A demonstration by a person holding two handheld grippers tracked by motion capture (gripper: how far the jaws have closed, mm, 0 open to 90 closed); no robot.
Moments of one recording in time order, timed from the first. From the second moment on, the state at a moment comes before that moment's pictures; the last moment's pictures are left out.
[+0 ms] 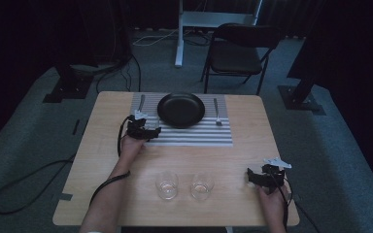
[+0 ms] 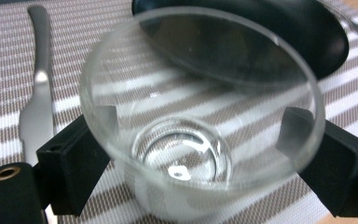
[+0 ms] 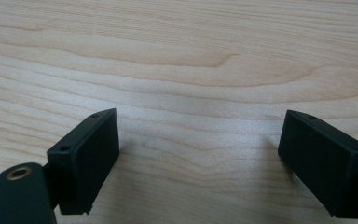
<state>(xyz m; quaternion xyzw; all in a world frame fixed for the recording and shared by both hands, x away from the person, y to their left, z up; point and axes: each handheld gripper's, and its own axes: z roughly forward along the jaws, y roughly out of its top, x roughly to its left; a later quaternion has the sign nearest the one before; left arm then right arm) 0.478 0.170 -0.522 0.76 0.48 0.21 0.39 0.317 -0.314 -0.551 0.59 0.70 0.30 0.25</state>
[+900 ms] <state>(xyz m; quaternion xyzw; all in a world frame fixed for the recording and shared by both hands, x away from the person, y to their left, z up) 0.430 0.190 -0.527 0.76 0.50 0.15 0.39 0.317 -0.314 -0.551 0.59 0.70 0.30 0.25</state>
